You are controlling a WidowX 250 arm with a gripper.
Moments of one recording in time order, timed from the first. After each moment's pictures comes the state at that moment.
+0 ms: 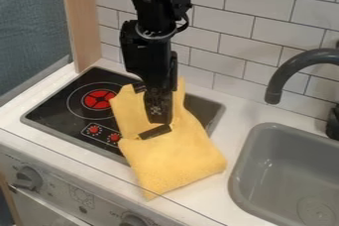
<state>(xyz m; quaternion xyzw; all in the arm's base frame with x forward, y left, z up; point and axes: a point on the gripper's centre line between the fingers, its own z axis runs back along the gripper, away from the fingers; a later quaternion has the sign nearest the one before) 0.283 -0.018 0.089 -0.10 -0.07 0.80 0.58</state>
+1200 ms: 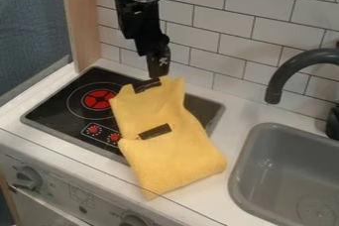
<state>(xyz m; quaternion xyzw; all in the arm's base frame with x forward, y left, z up) 0.363 0.061 0.089 -0.10 -0.06 0.94 0.33</state>
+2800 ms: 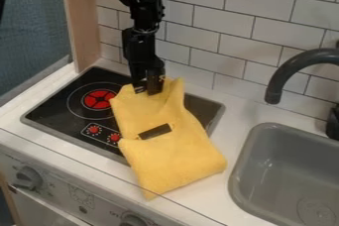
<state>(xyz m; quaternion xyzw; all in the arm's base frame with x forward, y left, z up) 0.422 0.097 0.003 -0.02 -0.01 0.97 0.26</state>
